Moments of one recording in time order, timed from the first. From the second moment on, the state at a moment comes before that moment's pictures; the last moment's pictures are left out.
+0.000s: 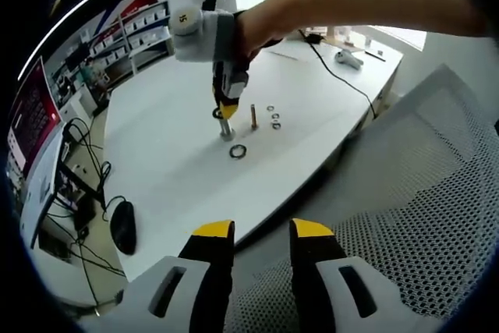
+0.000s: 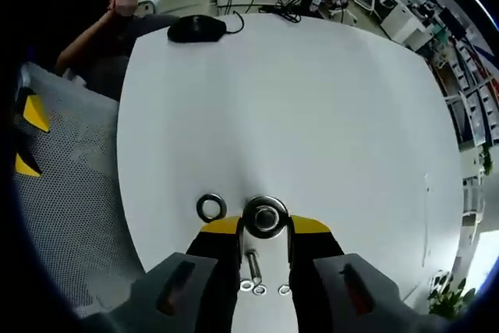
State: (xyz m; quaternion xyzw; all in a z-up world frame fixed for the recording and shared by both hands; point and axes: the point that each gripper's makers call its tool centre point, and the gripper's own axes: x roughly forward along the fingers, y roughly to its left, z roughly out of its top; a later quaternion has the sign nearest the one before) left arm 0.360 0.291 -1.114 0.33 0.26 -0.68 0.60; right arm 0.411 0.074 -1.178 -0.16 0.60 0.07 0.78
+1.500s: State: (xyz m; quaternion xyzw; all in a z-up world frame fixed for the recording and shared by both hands) left arm 0.359 0.294 -1.117 0.33 0.27 -0.67 0.60; right arm 0.402 0.086 -1.193 -0.10 0.56 0.06 0.82
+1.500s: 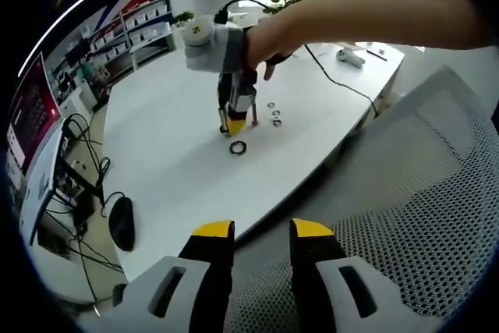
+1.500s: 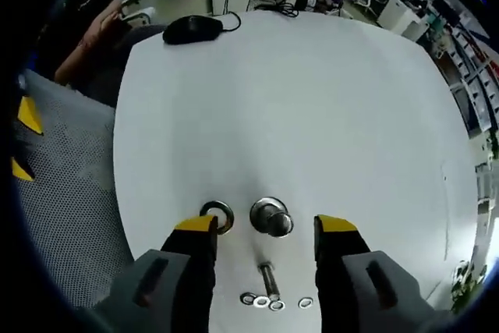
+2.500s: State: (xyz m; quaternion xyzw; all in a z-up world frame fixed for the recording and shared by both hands) left arm 0.362 0.294 -1.116 0.33 0.27 -0.67 0.61; right arm 0.381 0.131 -1.218 -0.08 0.57 0.11 0.81
